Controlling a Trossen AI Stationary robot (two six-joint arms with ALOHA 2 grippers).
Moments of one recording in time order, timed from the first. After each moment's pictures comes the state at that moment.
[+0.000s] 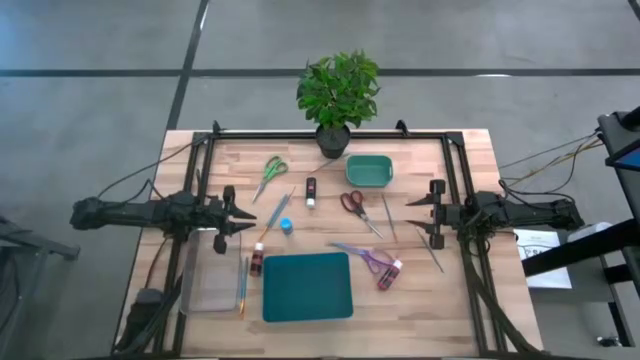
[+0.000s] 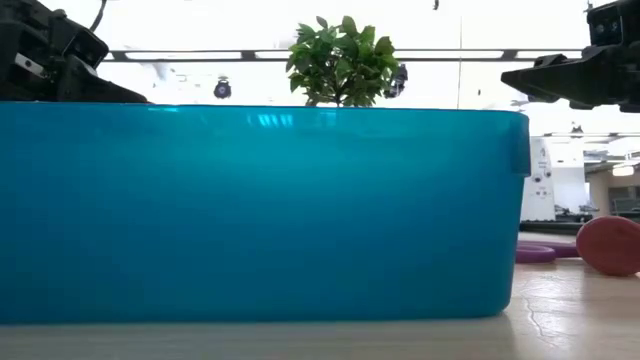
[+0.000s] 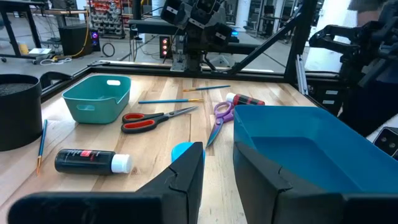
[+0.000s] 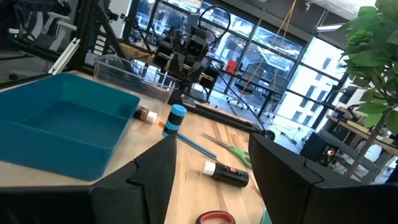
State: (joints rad) left arm -0.04 0.12 0.03 -0.05 0.02 -0.06; right arm 0.07 0.01 0.01 0.05 0.08 -0.35
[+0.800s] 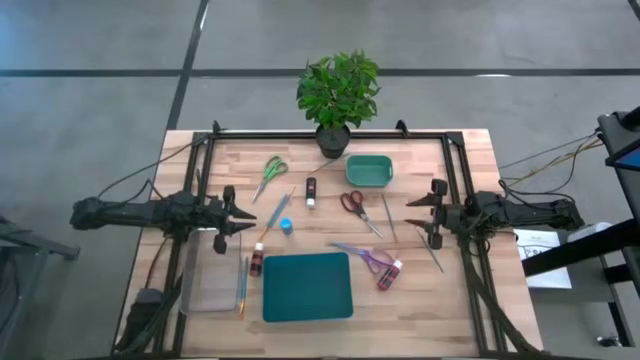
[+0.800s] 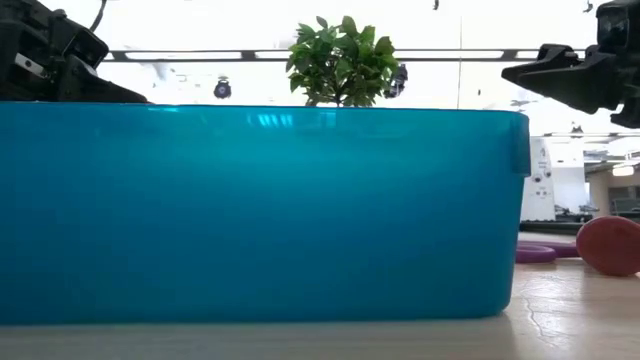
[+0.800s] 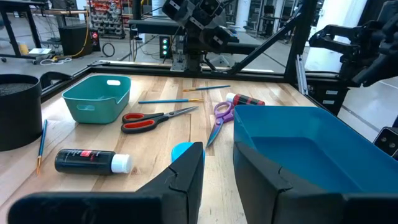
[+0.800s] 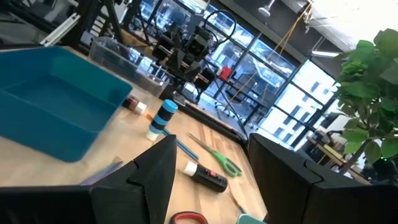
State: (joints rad) left arm -0.03 0.12 0.03 -0.05 0.02 -0.06; right arm 0.07 0.01 0.01 0.06 0.08 -0.54
